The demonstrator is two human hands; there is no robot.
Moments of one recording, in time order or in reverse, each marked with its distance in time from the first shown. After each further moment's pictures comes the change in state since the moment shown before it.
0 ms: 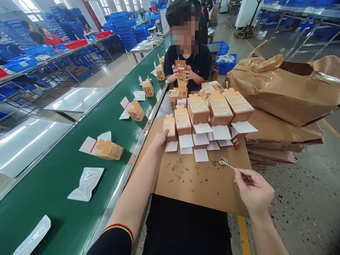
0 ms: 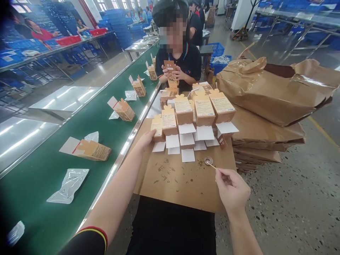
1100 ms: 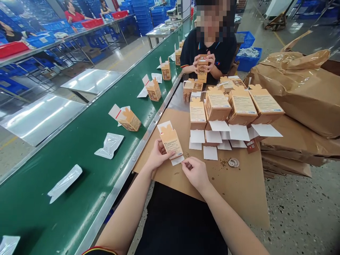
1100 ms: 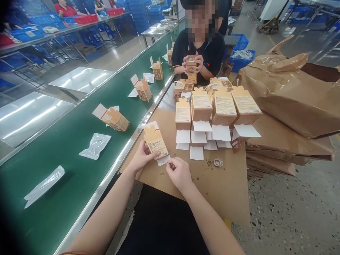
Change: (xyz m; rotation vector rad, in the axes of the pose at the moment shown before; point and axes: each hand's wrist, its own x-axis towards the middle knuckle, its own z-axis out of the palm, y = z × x) left_hand -0.135 -0.034 -0.055 -0.263 -0.166 -0.043; right_hand -0.043 -0.064 0.162 0.284 -0.632 -0.074
